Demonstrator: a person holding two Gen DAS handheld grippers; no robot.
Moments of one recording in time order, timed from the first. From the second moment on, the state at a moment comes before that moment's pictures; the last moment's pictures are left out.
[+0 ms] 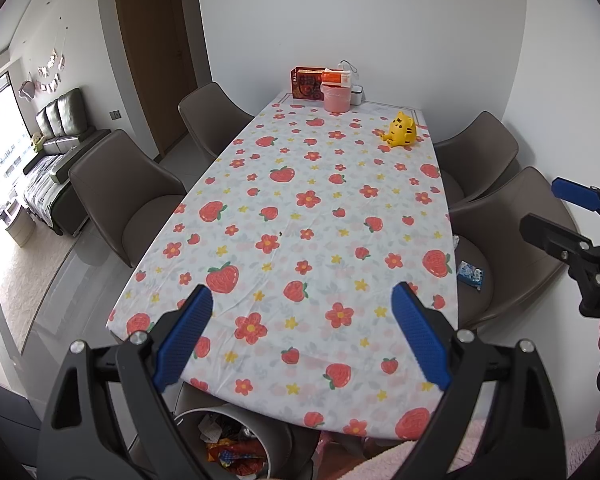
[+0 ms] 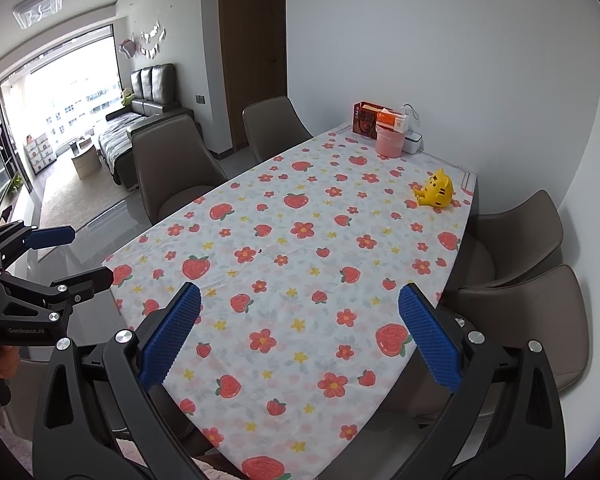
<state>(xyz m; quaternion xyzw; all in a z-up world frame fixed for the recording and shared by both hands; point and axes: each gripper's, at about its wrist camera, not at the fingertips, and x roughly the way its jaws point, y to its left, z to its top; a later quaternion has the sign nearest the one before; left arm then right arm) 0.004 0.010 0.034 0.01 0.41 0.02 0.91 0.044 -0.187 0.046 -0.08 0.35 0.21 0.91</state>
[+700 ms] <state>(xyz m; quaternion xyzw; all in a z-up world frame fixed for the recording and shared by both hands) 0.004 0.011 0.034 0.01 0.41 0.02 0.91 0.045 -0.181 0.050 -0.08 0.35 0.21 0.91</state>
